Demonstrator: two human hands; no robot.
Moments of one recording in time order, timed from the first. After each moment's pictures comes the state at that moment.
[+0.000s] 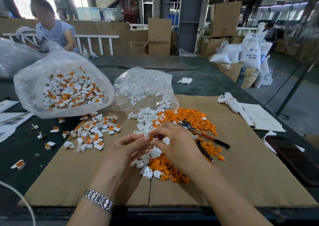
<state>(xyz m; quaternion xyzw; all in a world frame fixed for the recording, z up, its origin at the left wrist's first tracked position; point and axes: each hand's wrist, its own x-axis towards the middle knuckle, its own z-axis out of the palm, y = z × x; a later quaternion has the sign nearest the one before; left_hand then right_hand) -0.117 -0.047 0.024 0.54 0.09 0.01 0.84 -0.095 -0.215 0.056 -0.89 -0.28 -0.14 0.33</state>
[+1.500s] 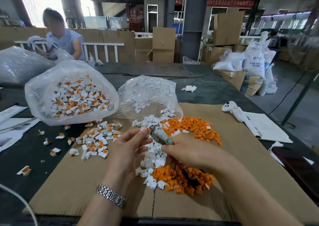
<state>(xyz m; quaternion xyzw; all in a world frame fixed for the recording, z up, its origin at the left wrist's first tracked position) -0.097 -0.050 0.039 0.50 0.13 0.10 0.85 -0.085 -0.222 0.100 -0.90 -0.15 0.23 0.33</state>
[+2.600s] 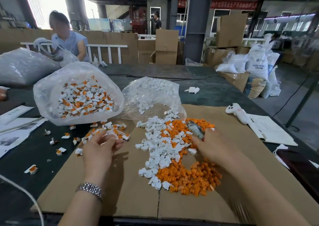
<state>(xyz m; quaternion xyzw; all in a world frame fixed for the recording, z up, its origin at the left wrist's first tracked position) -0.096 0.019 0.024 0.64 0.27 0.24 0.67 -0.047 -0.270 0.065 -0.99 0.00 0.02 0.15</state>
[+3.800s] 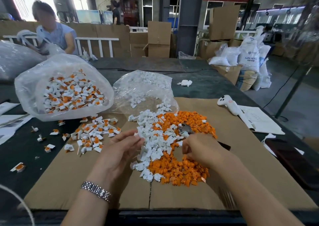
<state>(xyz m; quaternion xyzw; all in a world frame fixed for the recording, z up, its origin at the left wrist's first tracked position) -0.093 -0.023 0.017 0.46 0.15 0.00 0.88 -0.056 -0.270 0.054 -0.98 -0.19 0.09 0.02</state>
